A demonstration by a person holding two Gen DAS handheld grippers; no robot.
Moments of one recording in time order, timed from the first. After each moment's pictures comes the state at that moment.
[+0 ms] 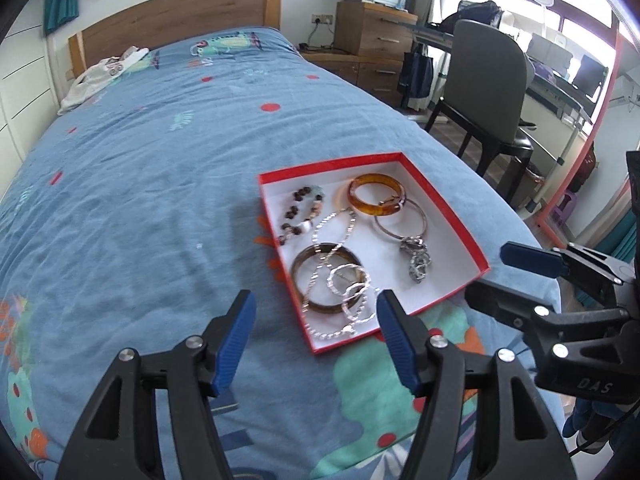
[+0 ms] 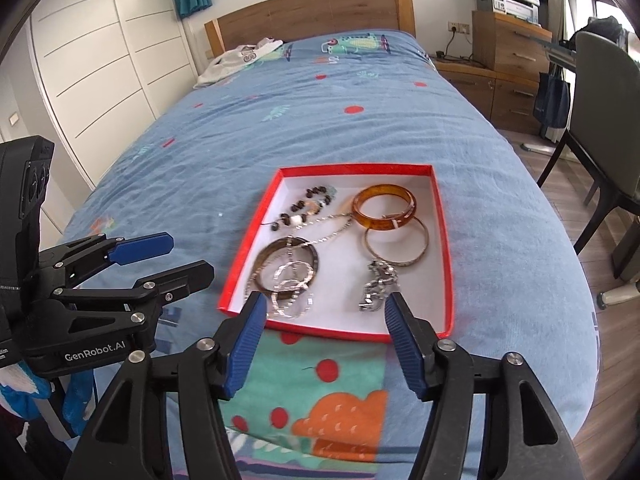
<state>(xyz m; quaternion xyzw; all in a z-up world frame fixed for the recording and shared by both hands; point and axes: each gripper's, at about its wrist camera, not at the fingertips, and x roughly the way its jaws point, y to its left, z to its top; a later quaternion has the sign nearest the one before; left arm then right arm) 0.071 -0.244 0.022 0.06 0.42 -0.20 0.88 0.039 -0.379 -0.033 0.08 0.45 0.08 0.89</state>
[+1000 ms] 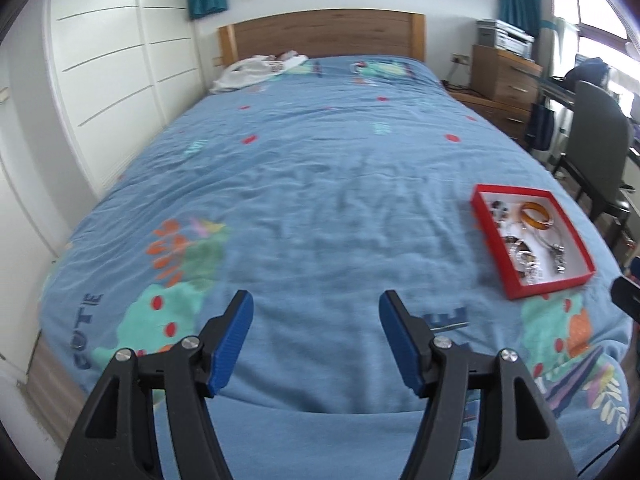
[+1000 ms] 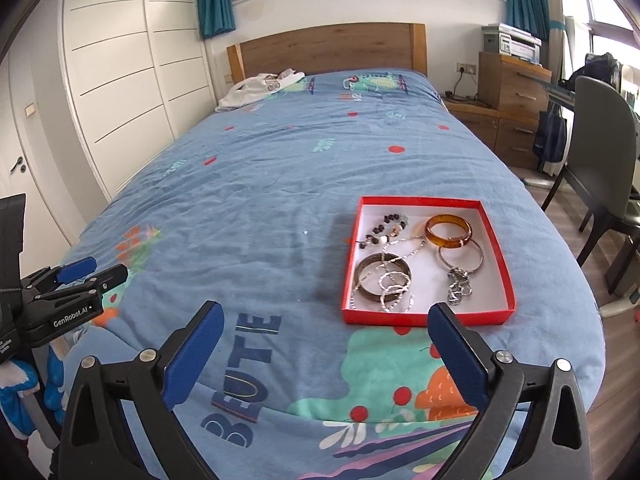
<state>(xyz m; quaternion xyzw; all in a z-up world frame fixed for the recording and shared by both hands) -0.016 -0.035 0.054 0.03 0.38 0.04 0.92 -0.025 -0.264 0.019 0.06 0.38 0.07 0.92</state>
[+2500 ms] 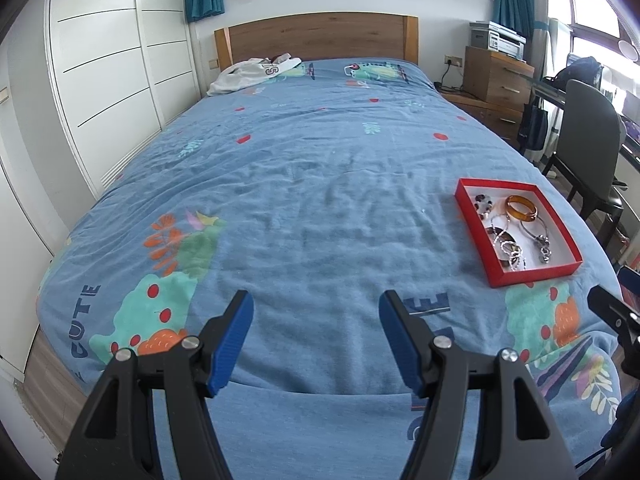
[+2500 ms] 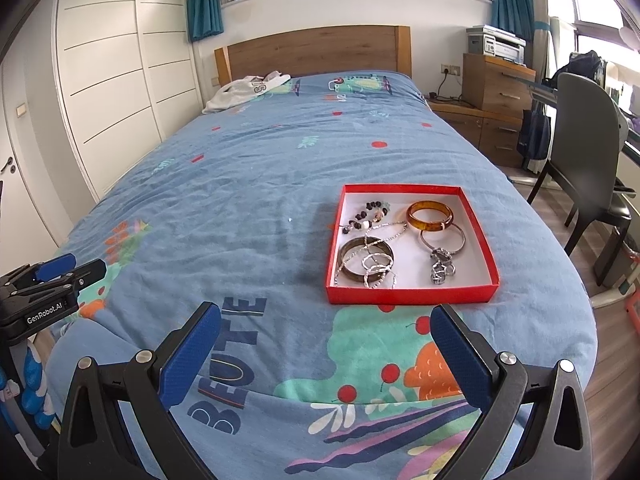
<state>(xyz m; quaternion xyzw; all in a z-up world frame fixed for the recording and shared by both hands) -0.042 -0.054 0.056 0.03 0.37 0.02 0.93 -0.048 -0.271 0.004 0.05 0.38 0.04 0.92</state>
